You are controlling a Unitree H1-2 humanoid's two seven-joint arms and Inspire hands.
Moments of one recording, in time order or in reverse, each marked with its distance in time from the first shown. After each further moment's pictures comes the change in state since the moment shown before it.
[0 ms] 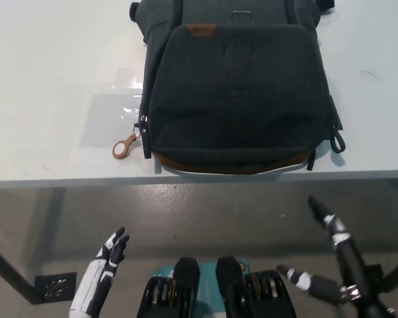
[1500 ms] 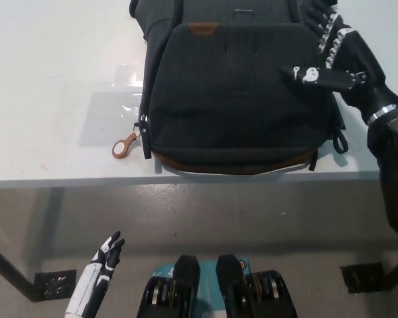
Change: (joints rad) left_arm 0.000 0.010 0.011 0.006 0.013 -0.008 -0.003; right_arm -0.831 -0.084 -0.175 0.525 0.395 0.366 0.234
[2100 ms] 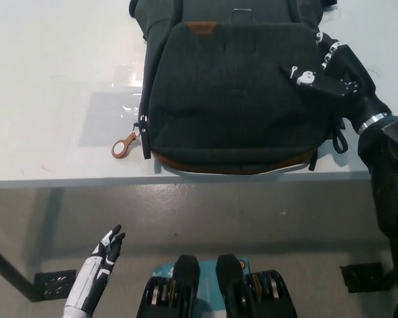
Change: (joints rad) left_arm -0.026 0.012 0.000 0.000 0.003 0.002 -0.013; right_arm 0.013 0.046 -0.054 0.024 0.051 0.031 0.017
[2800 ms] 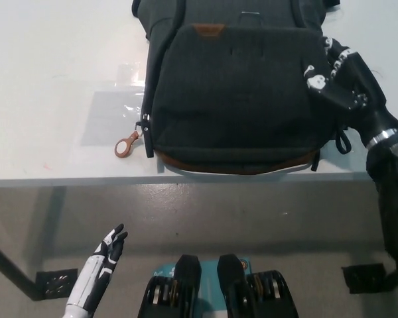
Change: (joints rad) left_arm -0.004 0.000 -0.004 -0.001 0.008 0.006 -0.013; right_arm 0.138 0.002 0.008 -0.240 -0.051 -0.003 -0.027
